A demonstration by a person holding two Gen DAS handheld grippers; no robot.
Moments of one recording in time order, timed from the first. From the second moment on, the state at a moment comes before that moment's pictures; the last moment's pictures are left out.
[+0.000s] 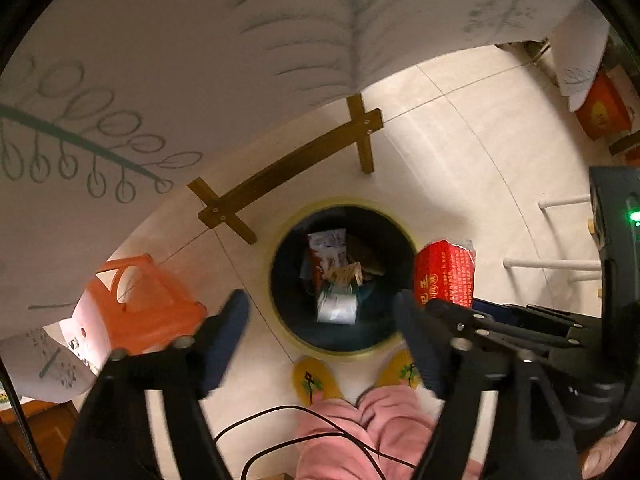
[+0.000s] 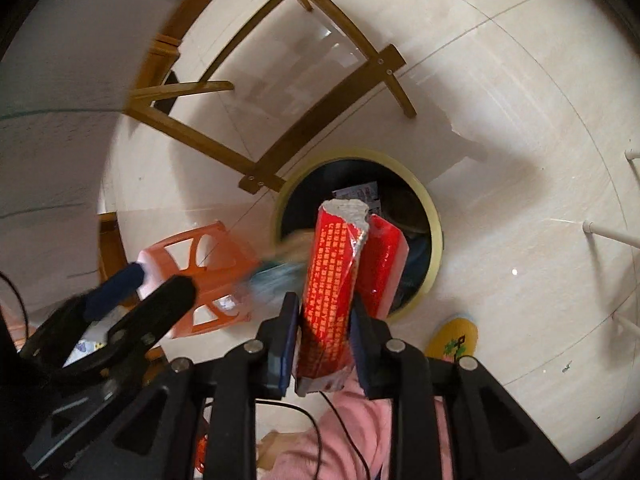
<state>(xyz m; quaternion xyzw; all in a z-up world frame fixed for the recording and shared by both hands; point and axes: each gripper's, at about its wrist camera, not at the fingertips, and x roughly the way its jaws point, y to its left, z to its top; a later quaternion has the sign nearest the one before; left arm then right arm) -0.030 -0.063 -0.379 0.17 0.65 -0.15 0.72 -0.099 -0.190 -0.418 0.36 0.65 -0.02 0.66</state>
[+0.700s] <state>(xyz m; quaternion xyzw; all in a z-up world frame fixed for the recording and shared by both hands) -0.031 -0.013 -0.339 0.15 0.64 -0.12 0.74 -0.070 -0.162 -0.421 0.35 0.64 0.01 0.68</state>
